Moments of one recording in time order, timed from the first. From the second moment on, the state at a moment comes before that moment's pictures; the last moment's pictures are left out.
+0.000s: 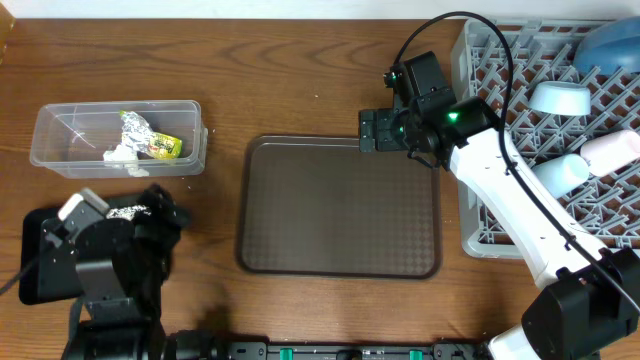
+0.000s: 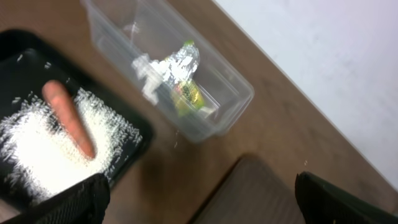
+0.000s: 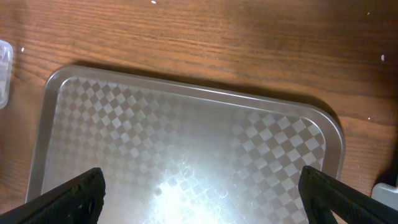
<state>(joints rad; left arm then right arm) 0.08 0.59 0.89 -0.92 -0.23 -0.72 0.44 1.70 1.47 -0.81 -0.05 0.37</state>
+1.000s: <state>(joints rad) 0.08 0.57 0.89 -1.04 -0.21 -0.73 0.65 1.44 1.47 -0.79 0.27 0.27</state>
